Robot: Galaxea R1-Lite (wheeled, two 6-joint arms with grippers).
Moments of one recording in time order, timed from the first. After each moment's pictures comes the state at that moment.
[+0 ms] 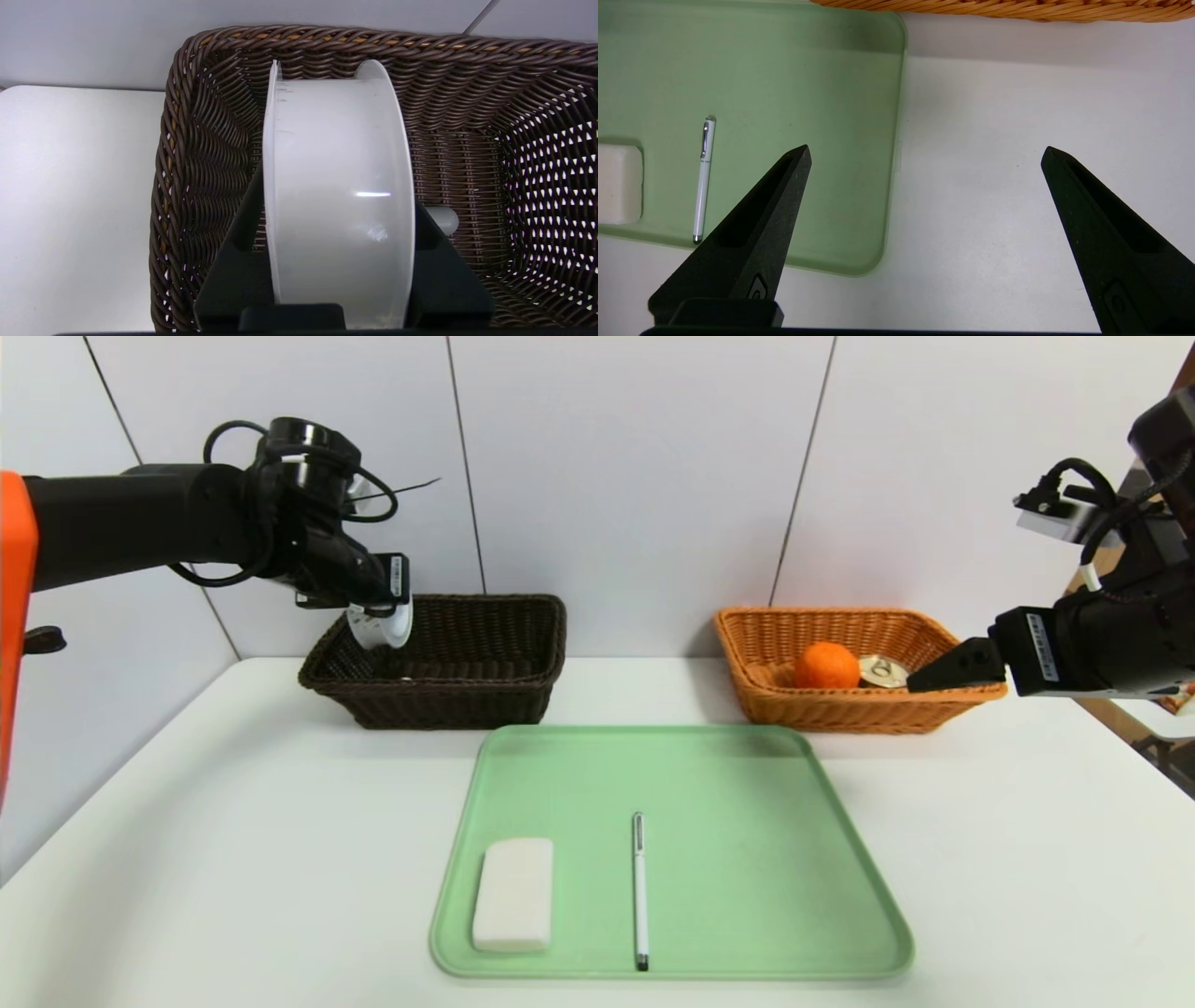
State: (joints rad) left arm -0.16 2.09 -1.96 0.42 0.14 -0.15; right arm 0.21 1.54 -1.48 0.76 0.02 0.13
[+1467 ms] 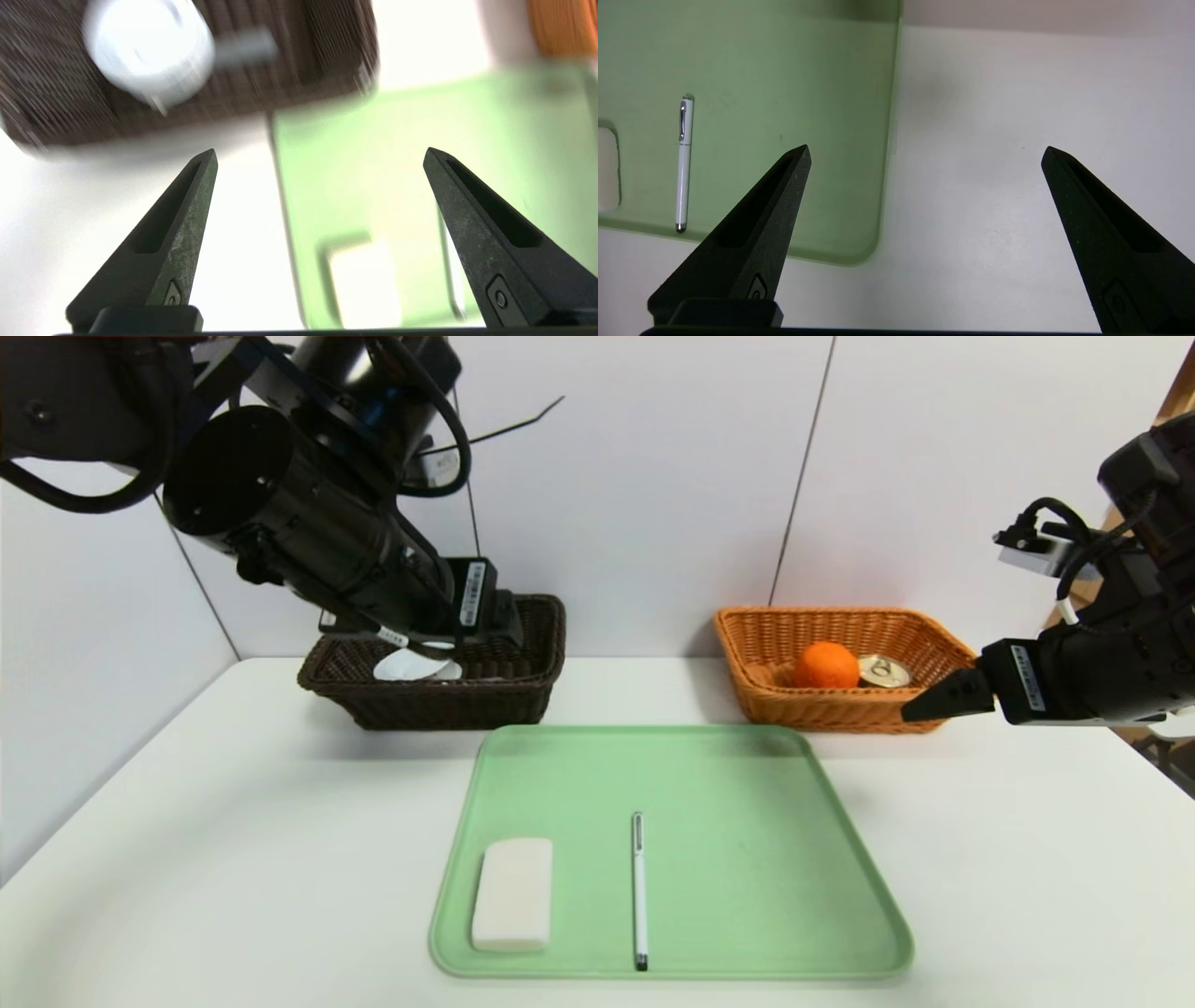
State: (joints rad) left arm -0.61 1.82 -1.98 0.92 0.25 -0.38; right arm 0.21 1.55 -1.42 0.75 0.02 0.13
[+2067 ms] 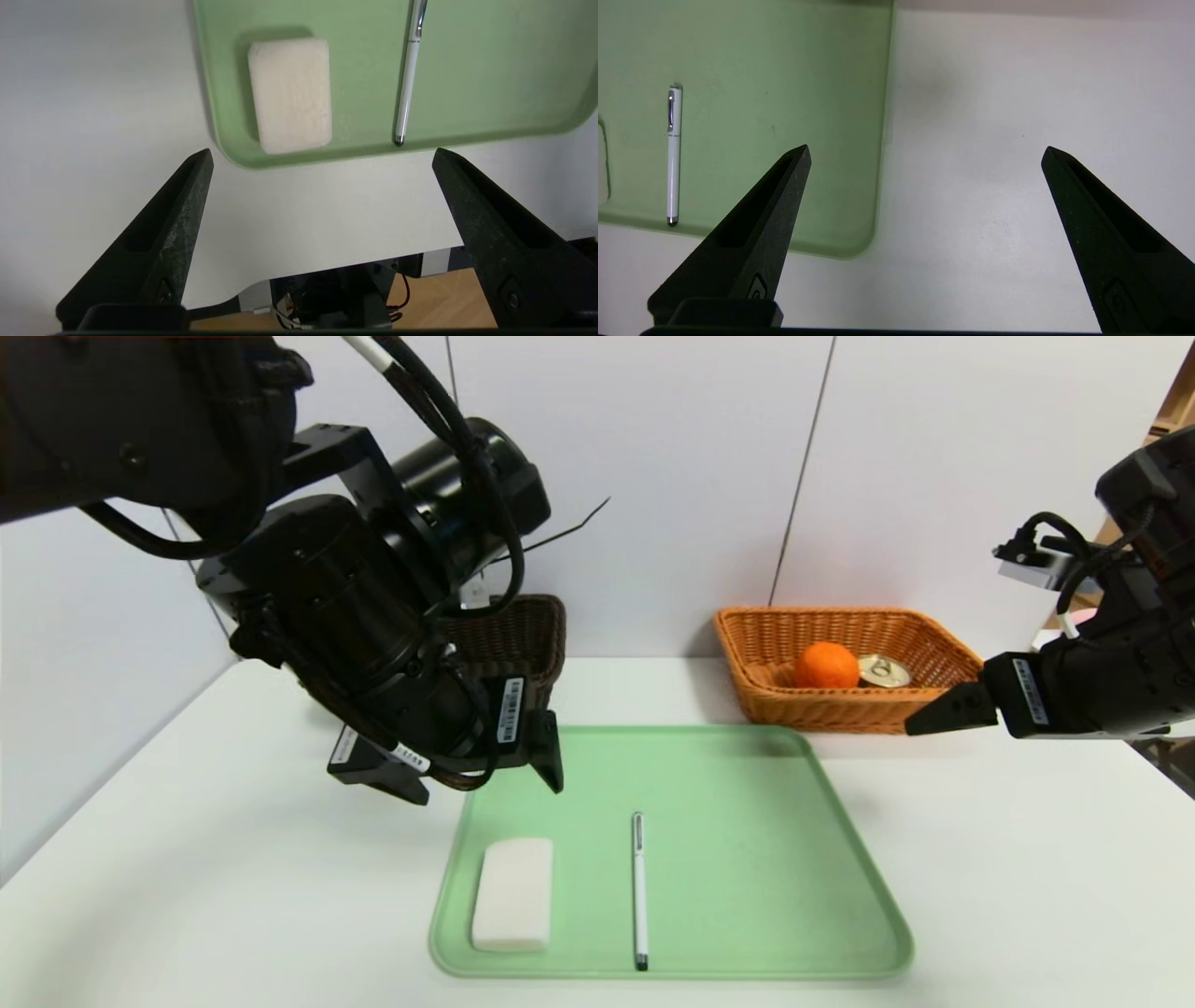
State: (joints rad) left arm -0.74 1.87 -1.97 1.23 0.06 -0.71; right arm 0.21 1.54 -1.39 0.75 0.02 0.13
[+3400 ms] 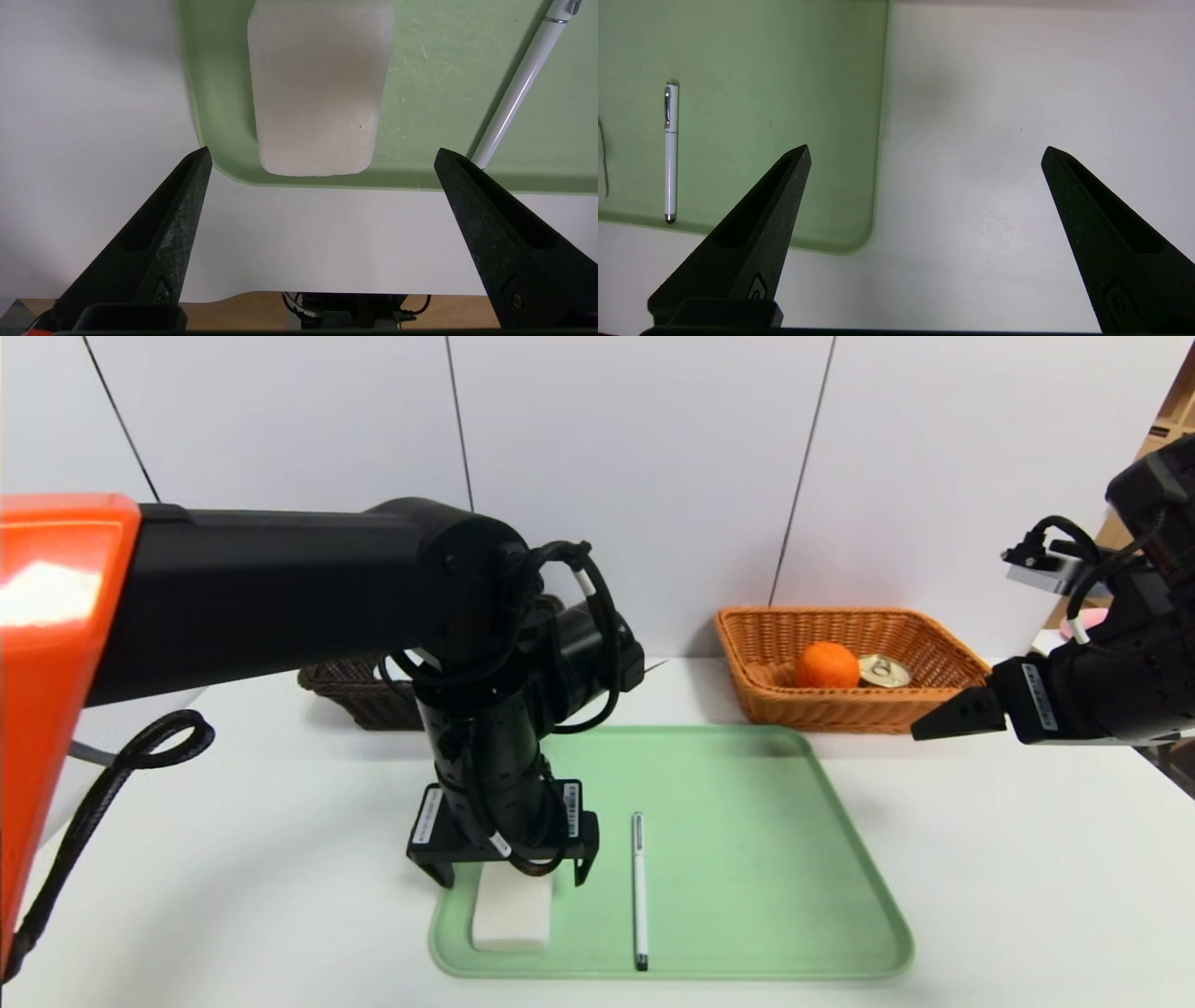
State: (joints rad) left arm -0.79 2.07 -1.90 1.25 0.08 -0.82; right arm 0.19 1.53 -1.37 0.75 0.02 0.13
